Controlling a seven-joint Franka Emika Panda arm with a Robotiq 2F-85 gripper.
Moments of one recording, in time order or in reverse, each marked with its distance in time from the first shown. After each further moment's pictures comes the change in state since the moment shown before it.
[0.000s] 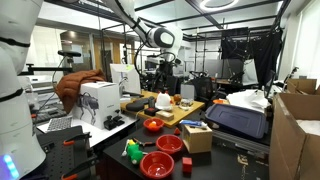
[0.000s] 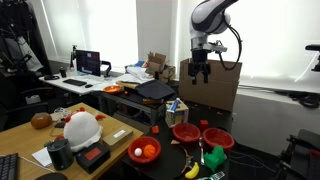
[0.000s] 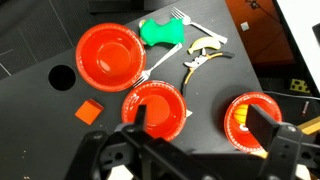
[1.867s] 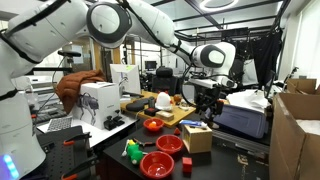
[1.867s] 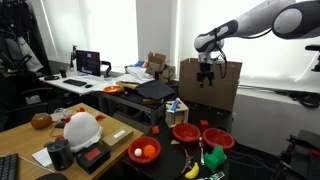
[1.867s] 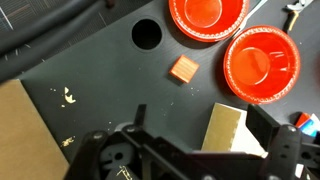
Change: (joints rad) arm -0.277 0.591 -0.053 0.763 -0.070 -0.195 -0.174
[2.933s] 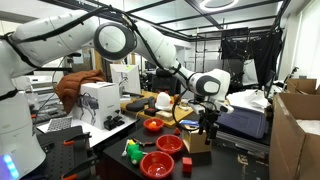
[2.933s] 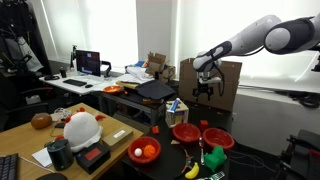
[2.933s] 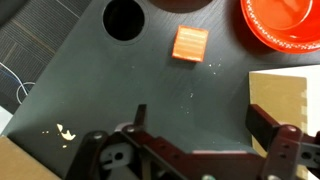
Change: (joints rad) arm 0.012 0.153 -0.017 -0.041 0.028 0.274 0.377
